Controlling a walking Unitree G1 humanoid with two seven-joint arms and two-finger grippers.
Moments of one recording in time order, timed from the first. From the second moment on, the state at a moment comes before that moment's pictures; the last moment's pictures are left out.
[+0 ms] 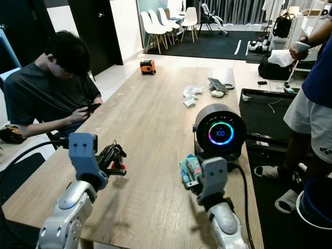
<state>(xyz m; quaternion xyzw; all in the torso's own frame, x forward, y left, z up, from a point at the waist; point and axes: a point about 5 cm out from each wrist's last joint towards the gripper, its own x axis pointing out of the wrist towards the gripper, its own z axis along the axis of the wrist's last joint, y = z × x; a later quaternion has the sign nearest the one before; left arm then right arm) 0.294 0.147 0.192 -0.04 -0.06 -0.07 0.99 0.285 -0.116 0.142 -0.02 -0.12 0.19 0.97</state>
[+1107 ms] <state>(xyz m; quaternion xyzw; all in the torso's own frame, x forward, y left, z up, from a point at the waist) 0.293 0.142 0.193 -0.03 -0.07 -0.08 0.99 0.287 -0.119 0.143 -0.01 -0.12 0.16 0.98</state>
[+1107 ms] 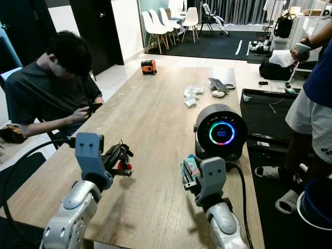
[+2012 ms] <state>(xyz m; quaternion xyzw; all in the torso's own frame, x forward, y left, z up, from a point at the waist) 0.296 0.144 0.188 -0.02 -0.06 -0.06 1.00 0.289 -0.117 0.146 -0.01 -0.12 0.17 0.98</state>
